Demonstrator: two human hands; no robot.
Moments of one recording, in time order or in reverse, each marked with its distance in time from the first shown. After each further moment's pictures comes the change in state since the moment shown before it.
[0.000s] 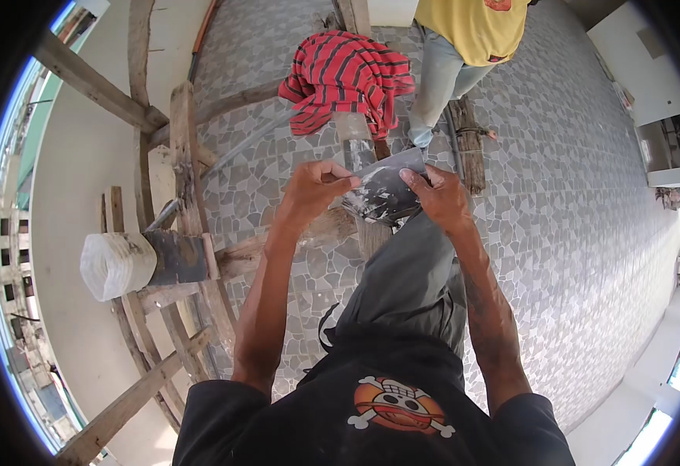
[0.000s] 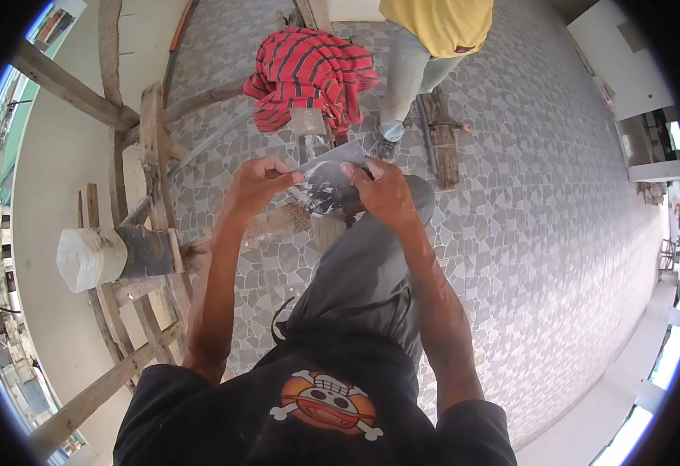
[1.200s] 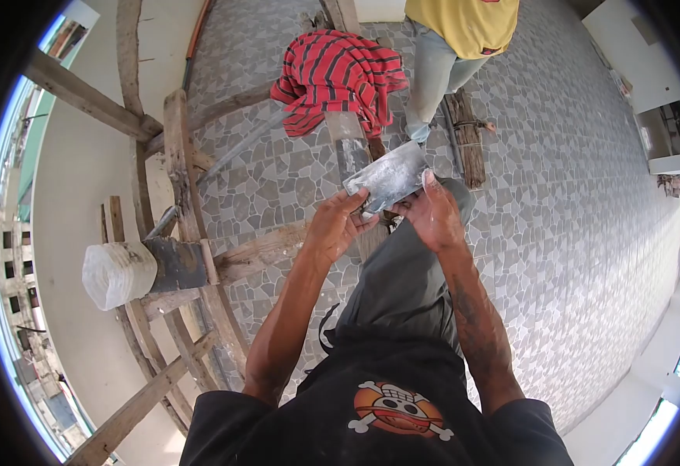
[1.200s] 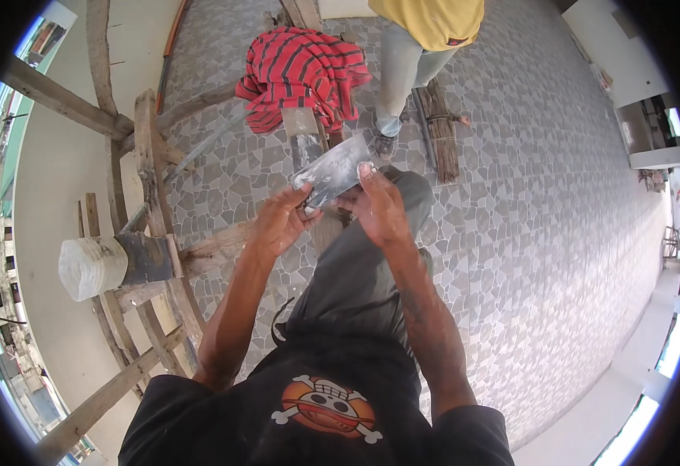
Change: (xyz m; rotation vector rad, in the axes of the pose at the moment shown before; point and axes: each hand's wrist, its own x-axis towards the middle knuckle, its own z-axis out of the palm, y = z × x) left_hand -0.010 -0.048 0.062 -0.952 -0.127 -0.264; right_hand -0.017 0.037 0.014 1.035 -0.139 0.034
